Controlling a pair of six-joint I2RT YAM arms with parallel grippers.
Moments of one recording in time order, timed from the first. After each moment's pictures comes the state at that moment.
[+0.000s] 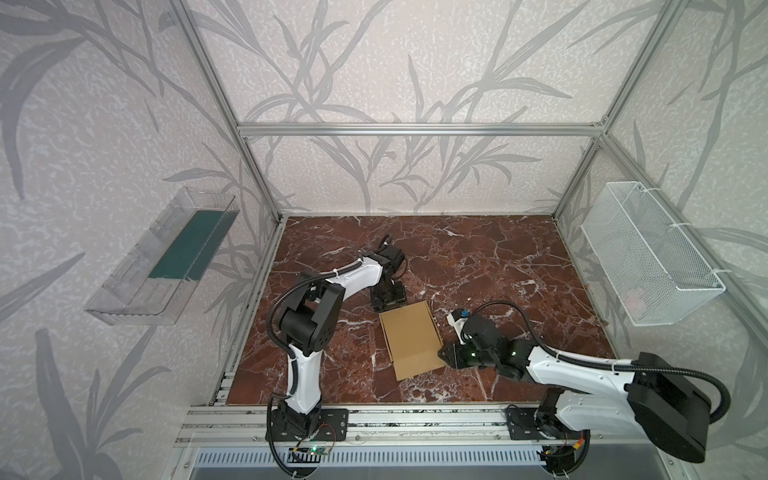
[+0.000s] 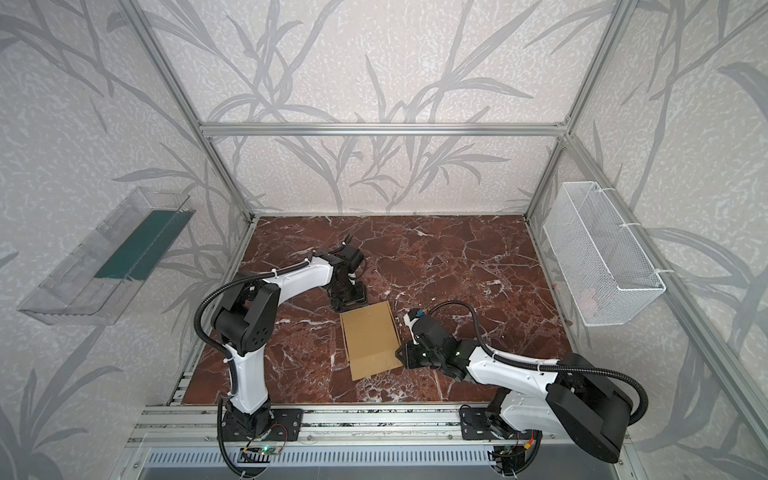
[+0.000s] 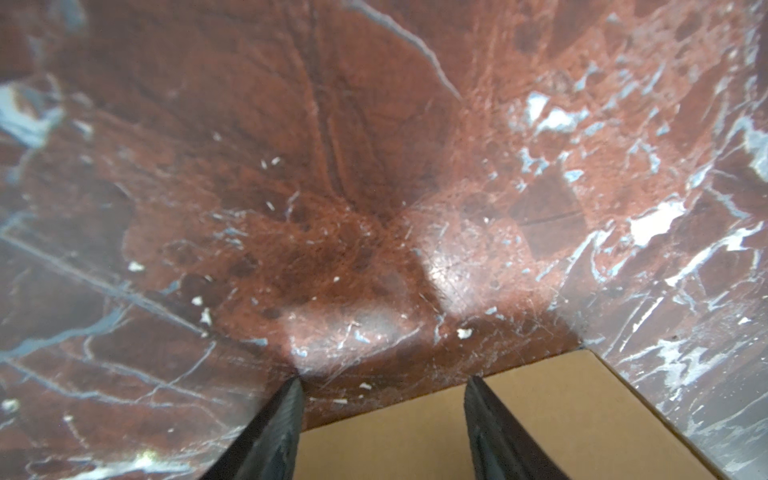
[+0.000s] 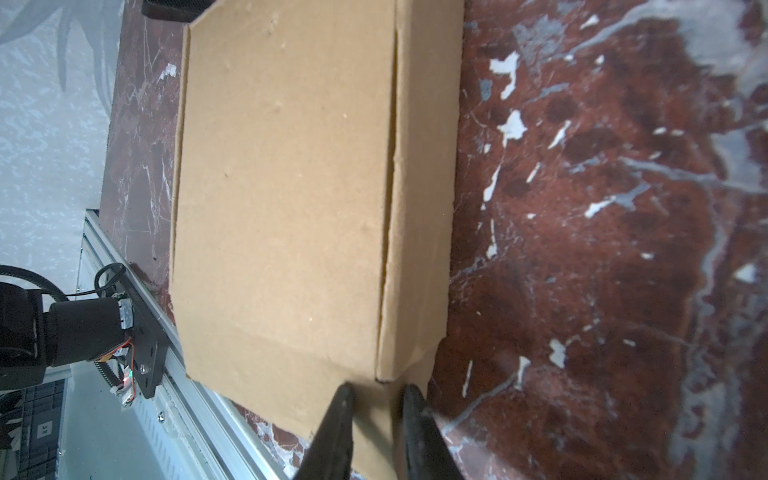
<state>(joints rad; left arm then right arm) -0.50 1.99 1.36 -0.82 0.20 -0.68 0.88 1.21 0.41 -0.02 -0.19 0.76</state>
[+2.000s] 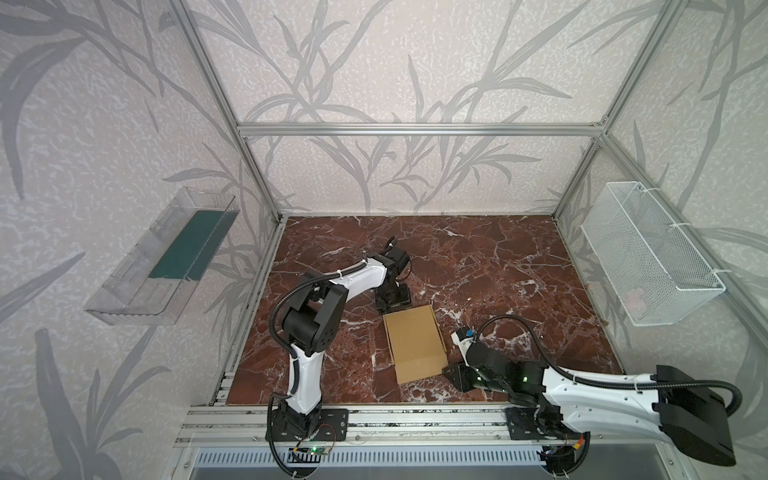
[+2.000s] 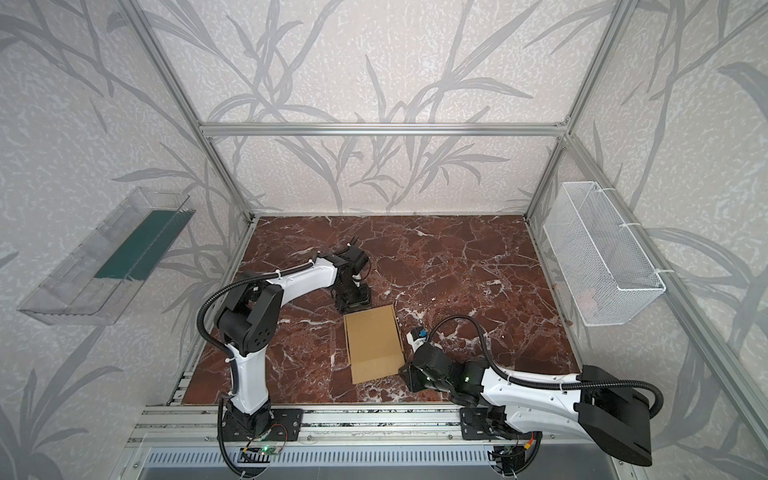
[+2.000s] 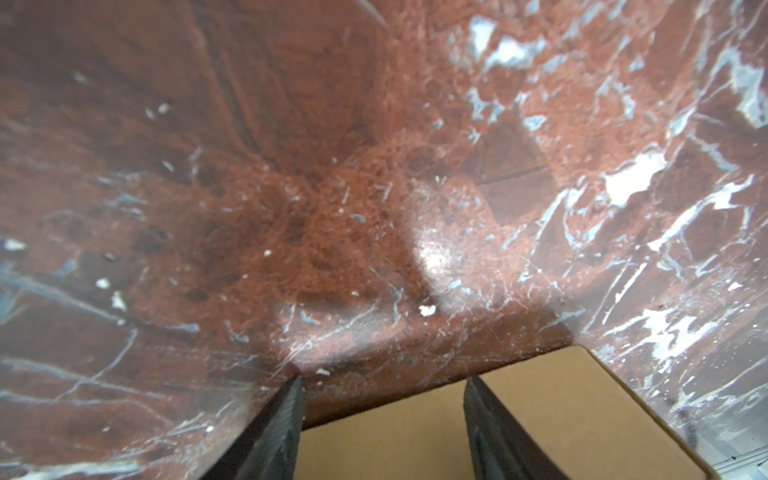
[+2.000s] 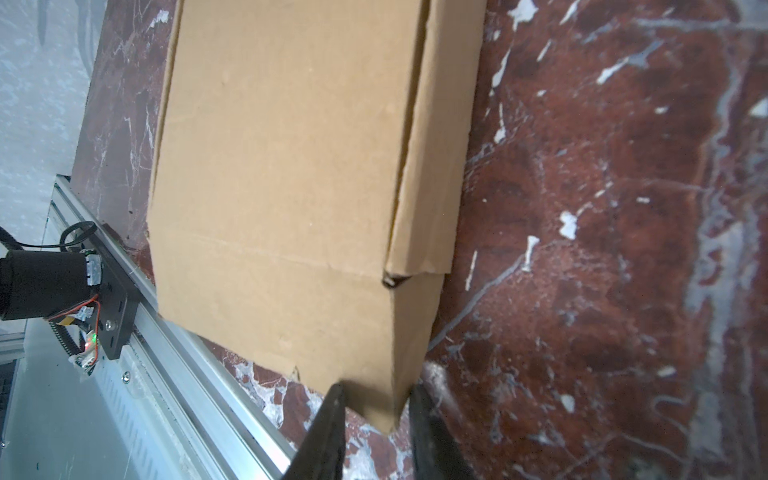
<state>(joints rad) -0.54 2.00 1.37 -0.83 0.24 -0.68 1.13 1.04 0.28 -0.04 0.03 0.88</state>
